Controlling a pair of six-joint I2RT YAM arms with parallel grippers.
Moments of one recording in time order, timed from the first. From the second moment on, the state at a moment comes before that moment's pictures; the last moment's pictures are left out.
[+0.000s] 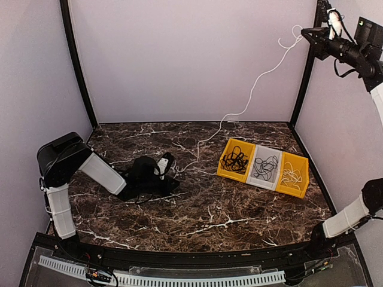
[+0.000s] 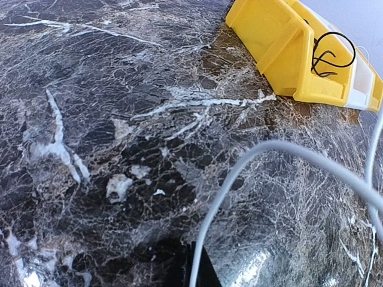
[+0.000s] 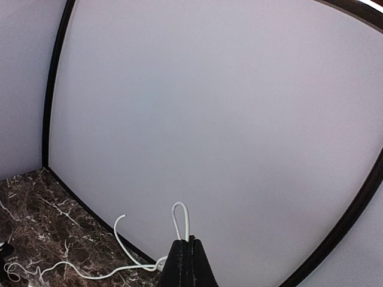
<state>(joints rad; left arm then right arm) -0.73 1.94 0.74 0.61 0.15 -0.32 0.05 1.40 2.03 -0.55 -0.51 -0.31</state>
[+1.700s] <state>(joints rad) -0.77 1.65 0.66 0.57 0.31 -0.42 0.54 1.66 1.47 -0.65 -0.84 -0.43</state>
